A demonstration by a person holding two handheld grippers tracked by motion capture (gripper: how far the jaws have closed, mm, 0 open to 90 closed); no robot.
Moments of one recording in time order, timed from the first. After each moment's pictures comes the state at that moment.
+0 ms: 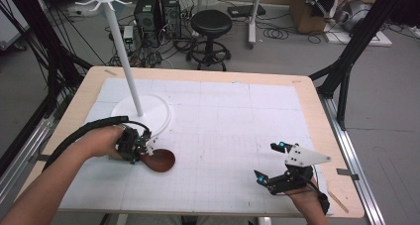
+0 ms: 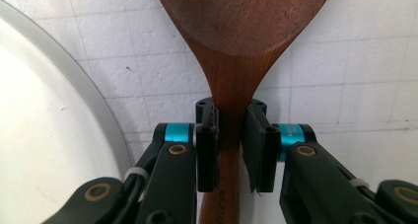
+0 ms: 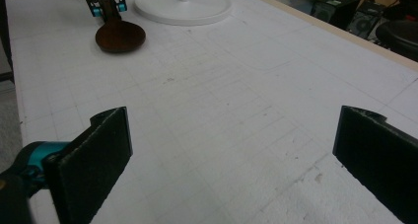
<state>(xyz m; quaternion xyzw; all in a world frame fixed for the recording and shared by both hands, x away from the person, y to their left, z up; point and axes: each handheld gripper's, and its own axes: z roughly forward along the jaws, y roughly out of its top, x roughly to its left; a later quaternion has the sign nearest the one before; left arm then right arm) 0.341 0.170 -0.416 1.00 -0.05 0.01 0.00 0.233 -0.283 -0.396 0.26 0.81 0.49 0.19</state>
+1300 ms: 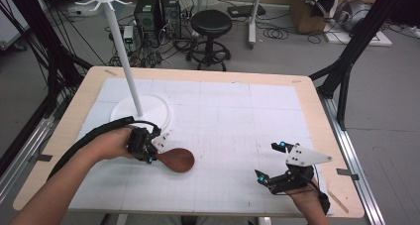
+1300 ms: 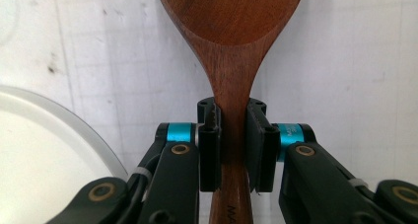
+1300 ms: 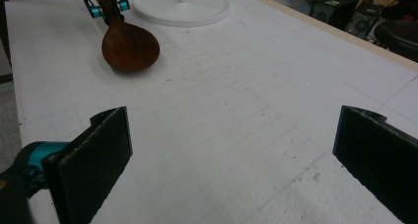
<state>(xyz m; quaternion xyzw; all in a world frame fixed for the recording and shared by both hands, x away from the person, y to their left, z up) 0.331 0.141 -0.394 0.99 -0.05 0.03 0.12 0.233 -0.284 -0.395 0.26 0.81 0.50 0.19</state>
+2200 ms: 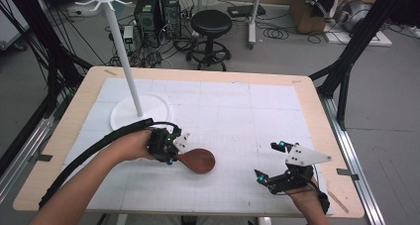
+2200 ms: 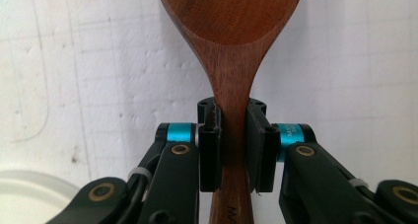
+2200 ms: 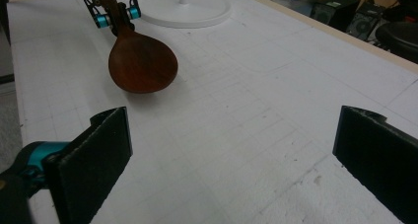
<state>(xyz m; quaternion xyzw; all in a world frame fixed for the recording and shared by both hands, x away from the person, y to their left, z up) 0.323 0.083 -0.382 0.99 -0.06 0.04 0.14 0.234 -0.283 -0.395 0.26 0.81 0.50 0.19</state>
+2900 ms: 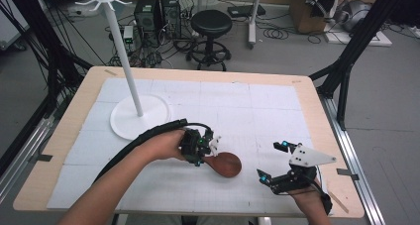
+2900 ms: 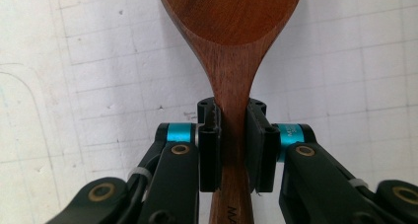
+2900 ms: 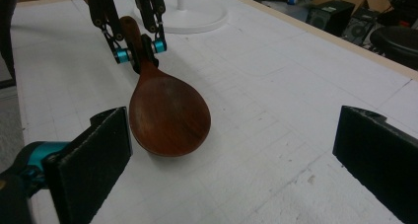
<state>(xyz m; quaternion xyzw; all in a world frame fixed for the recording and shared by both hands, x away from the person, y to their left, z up) 0.326 0.005 -0.388 0.99 -0.09 0.02 0.14 0.231 -0.289 -0.391 0.26 0.80 0.50 0.19</state>
